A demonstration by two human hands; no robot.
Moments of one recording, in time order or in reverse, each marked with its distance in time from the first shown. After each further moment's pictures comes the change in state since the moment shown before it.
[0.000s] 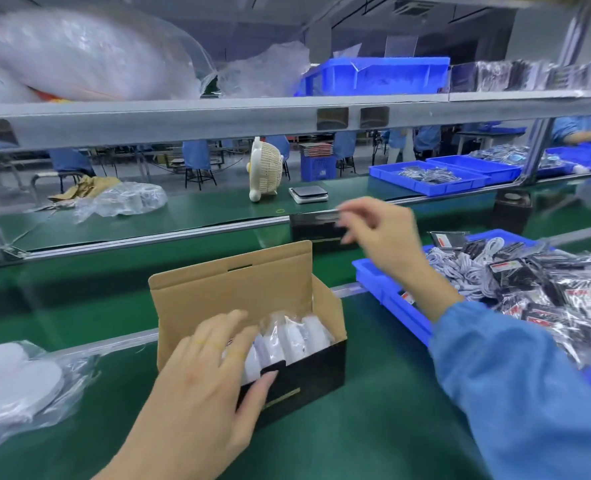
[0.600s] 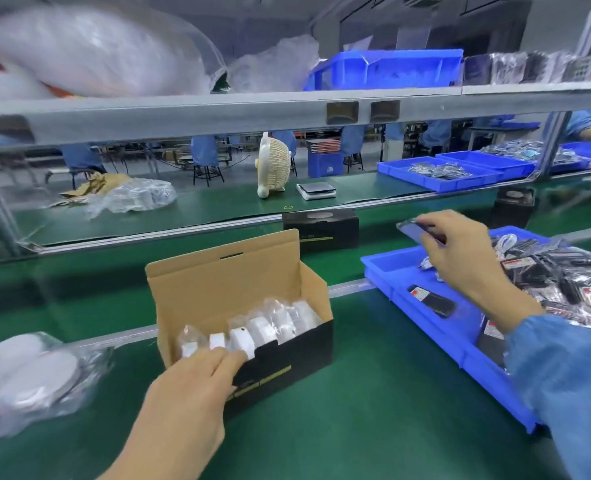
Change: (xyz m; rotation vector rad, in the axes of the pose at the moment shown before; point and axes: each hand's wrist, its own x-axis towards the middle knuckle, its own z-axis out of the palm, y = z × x) left_hand -0.018 -0.019 0.007 0.059 -0.132 -0.026; right_hand -0.023 0.040 -0.068 -0.605 0.051 -0.001
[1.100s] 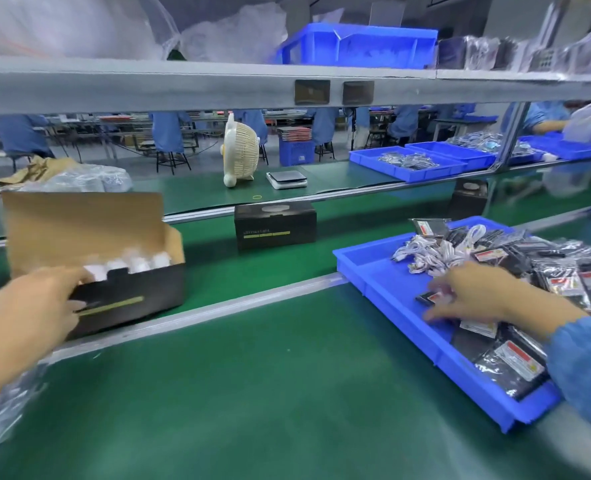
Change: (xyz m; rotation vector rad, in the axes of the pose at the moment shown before) left_hand 0.076 -0.193 0.063 -0.192 -0.134 -0.601; right_hand -0.024 0.090 -0.015 -0.666 -0.841 0.055
